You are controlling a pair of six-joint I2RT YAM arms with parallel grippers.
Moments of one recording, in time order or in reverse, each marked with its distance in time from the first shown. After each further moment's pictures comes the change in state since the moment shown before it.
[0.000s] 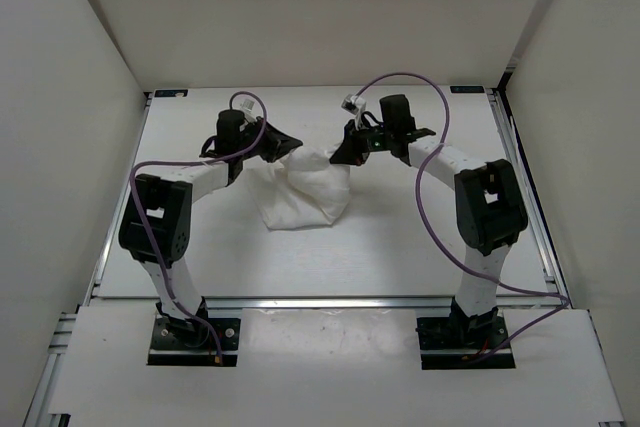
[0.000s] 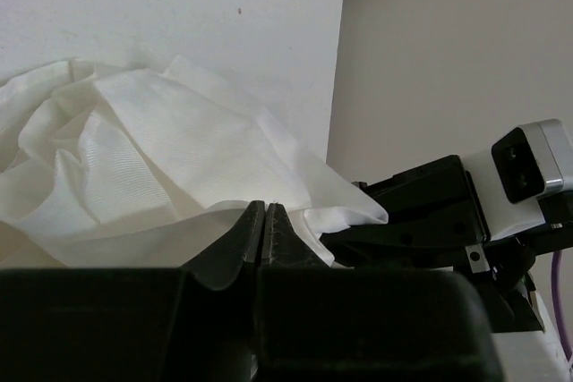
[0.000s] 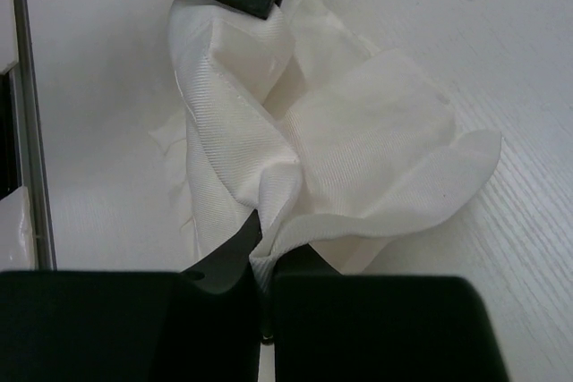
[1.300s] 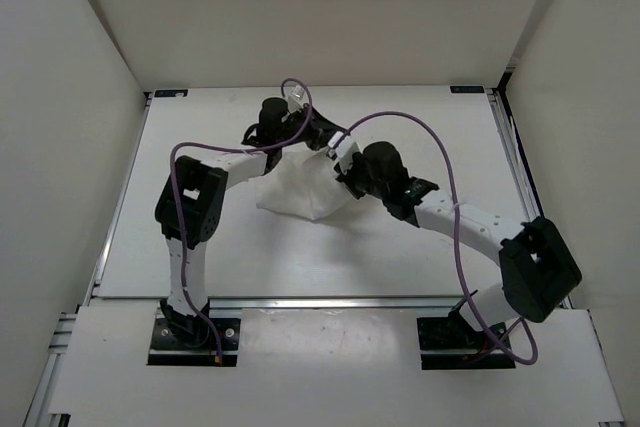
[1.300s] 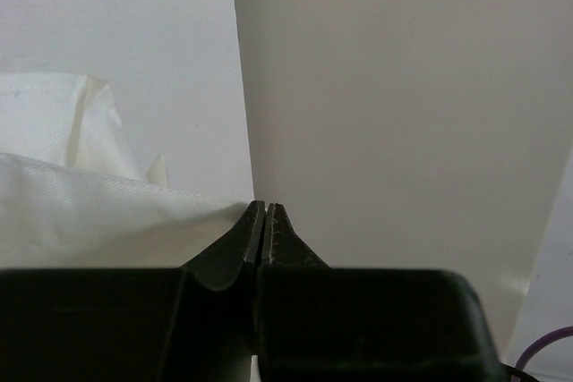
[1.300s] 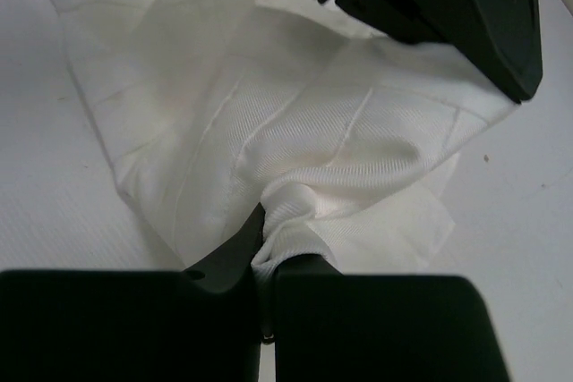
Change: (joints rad) left arm -0.159 0.228 0.272 0.168 0.108 -0.151; right arm 0.325 -0.439 -0.410 0.100 0.826 -0.262
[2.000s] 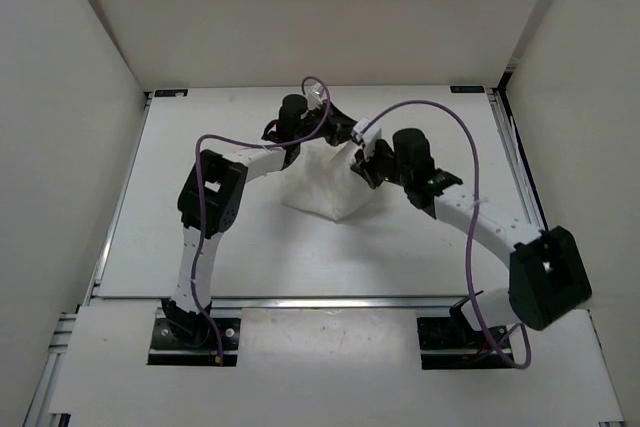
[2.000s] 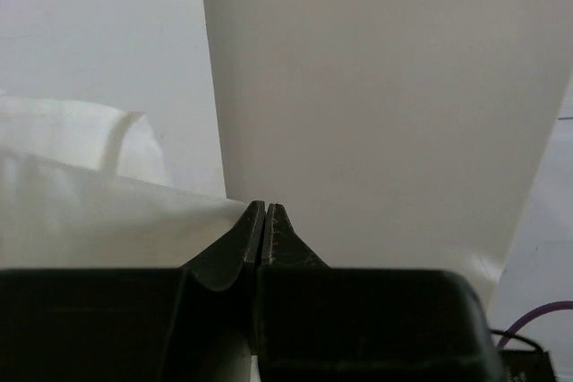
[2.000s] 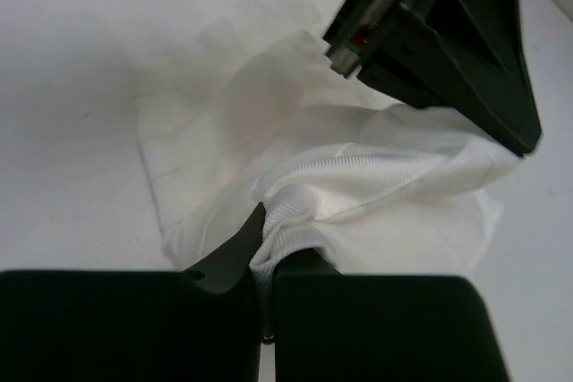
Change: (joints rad) left arm -0.097 0.190 0.231 0.018 -0.007 -0.110; right arm -0.180 -0.126 -0.080 0.037 -0.245 0.064
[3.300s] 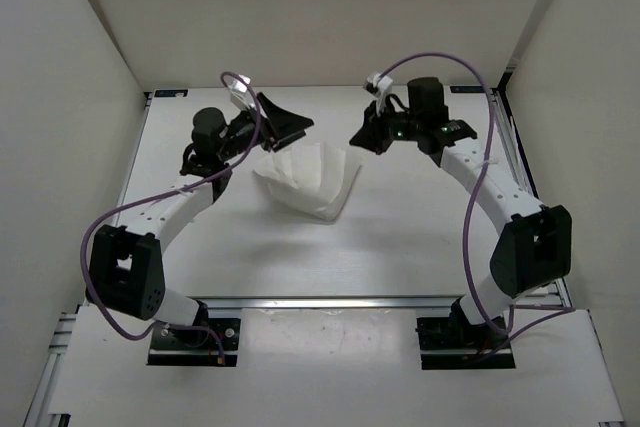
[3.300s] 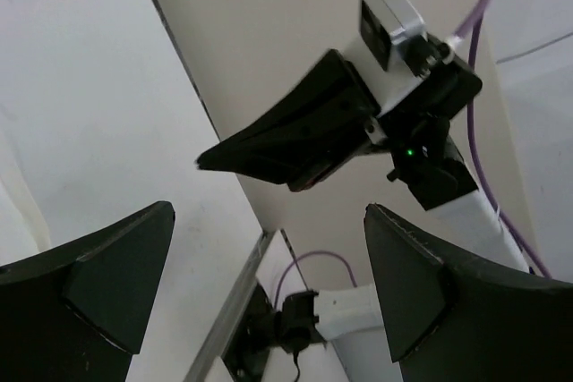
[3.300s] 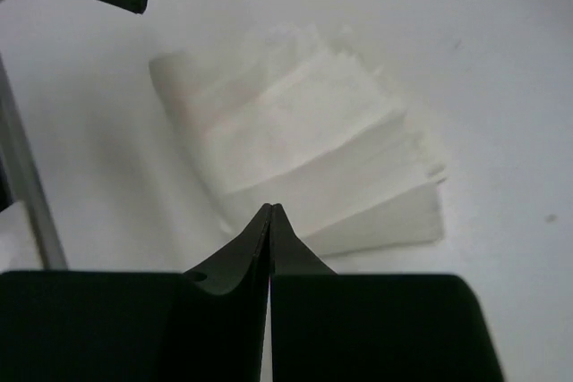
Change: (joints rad) left arm 0.240 -0.788 -0.595 0.035 0.063 0.248; right arm -0.170 0.214 0.549 -0.366 -0.390 0.132
